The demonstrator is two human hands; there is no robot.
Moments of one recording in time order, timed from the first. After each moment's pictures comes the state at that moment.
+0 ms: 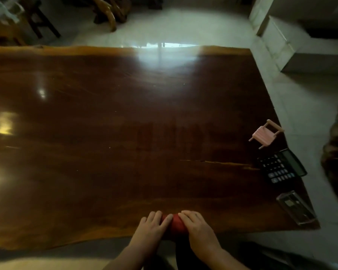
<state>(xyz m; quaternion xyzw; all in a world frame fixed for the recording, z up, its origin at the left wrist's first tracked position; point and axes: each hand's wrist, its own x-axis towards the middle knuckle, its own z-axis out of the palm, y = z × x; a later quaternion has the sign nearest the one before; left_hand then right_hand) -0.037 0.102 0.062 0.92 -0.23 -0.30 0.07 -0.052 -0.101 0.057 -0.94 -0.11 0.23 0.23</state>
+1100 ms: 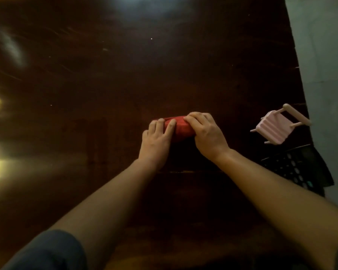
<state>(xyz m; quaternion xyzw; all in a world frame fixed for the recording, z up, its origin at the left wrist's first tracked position) 0.282 -0.054 0.037 0.97 -0.17 -0.12 0.08 0.284 -0.245 0.026 -0.96 -0.12 0.03 0.25</state>
